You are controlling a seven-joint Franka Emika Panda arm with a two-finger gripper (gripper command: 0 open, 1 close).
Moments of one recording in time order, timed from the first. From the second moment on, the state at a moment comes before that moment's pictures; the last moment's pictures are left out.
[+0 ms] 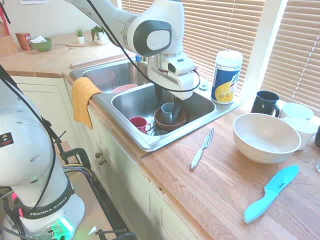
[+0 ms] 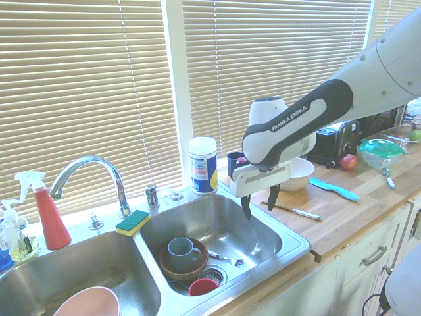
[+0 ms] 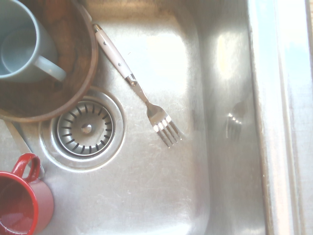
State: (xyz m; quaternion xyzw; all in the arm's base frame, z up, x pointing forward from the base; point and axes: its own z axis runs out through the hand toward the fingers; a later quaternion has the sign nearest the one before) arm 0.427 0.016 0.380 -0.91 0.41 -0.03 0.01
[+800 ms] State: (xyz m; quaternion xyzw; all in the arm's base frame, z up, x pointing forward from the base) arm 0.428 -0.091 0.365 -0.96 0.28 -0.01 -0.02
